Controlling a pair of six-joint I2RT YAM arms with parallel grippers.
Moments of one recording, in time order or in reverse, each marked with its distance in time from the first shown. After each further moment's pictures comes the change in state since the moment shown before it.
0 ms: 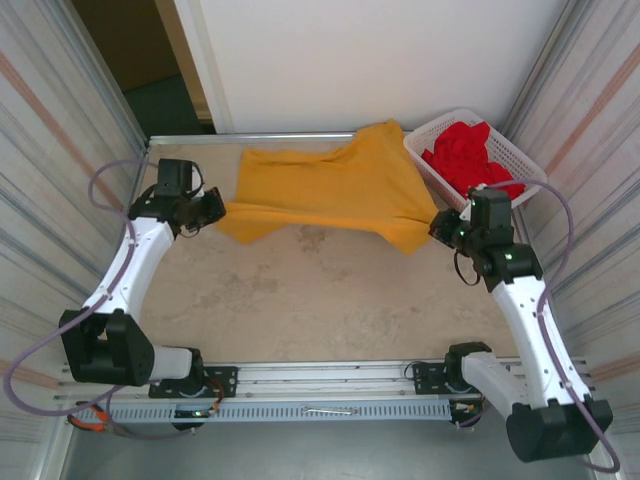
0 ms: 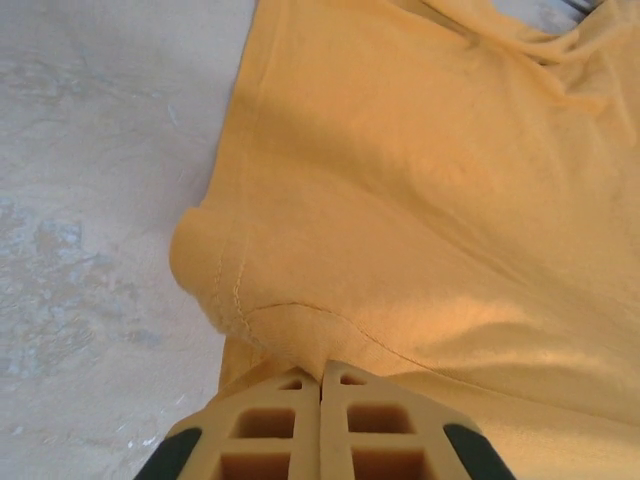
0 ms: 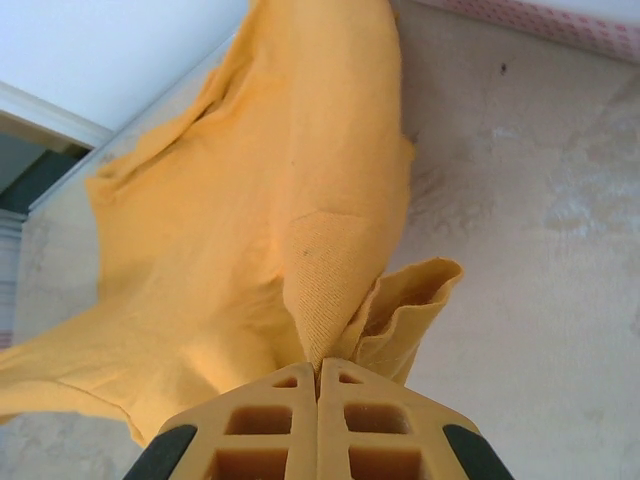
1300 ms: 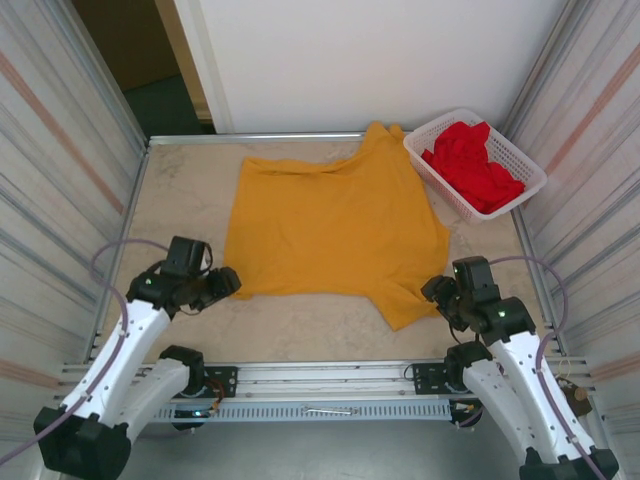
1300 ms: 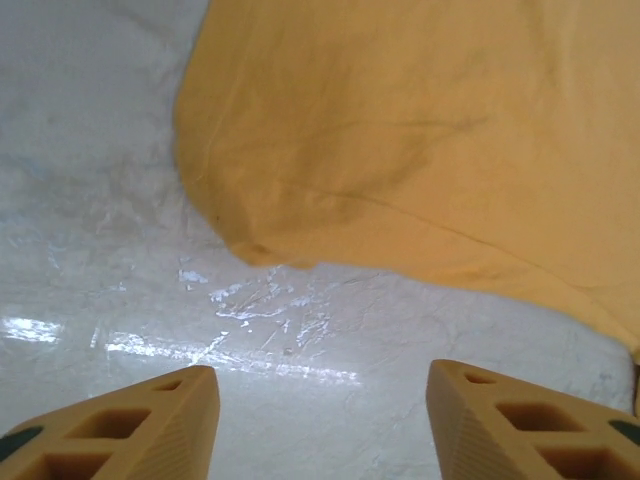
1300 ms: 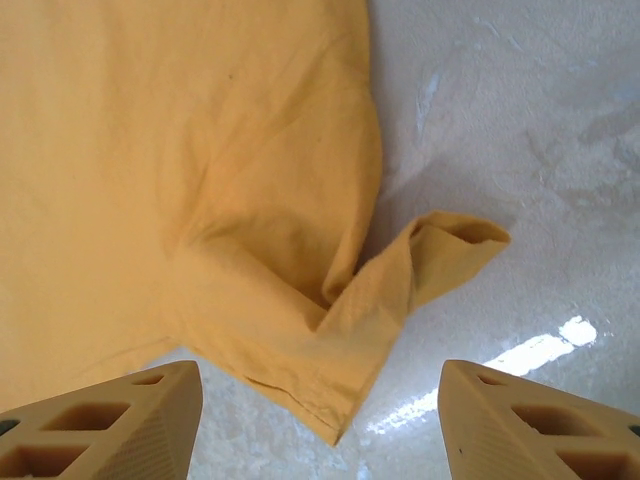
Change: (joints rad) left arm -0.197 -0.534 -0.521 -0.196 -0.039 -0.309; right arm 0.150 -0.352 -0.375 -0.332 0.110 0.359
